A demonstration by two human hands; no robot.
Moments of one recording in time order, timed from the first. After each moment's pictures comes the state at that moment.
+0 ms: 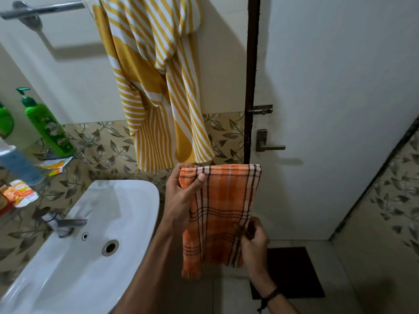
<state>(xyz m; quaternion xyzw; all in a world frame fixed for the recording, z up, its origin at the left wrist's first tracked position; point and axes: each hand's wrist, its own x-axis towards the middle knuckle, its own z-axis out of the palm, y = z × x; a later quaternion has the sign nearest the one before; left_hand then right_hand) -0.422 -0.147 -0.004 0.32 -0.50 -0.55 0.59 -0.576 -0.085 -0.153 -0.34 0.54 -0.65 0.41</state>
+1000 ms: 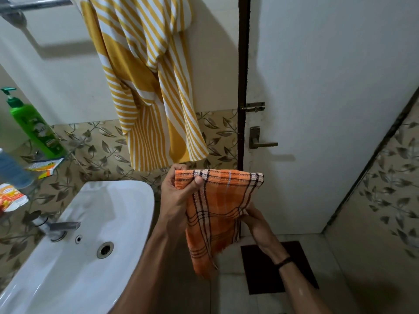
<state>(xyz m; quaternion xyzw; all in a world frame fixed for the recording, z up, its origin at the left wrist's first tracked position) -0.423 -0.140 -0.004 0.27 -0.47 -0.60 0.58 -0.623 -0.118 -0.130 -0.49 0.40 -0.57 0.52</state>
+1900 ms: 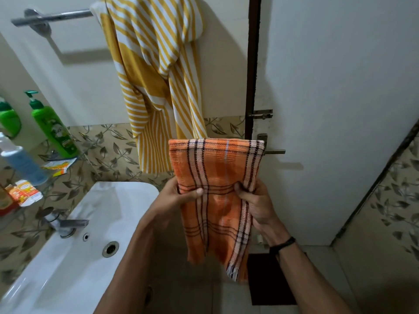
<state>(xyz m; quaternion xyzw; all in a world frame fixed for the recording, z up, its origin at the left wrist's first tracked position) -0.385 -0.163 -0.004 0.41 -0.59 -0.55 0.42 -0.611 -0.146 -0.050 -0.42 0.32 -0.65 0.55</state>
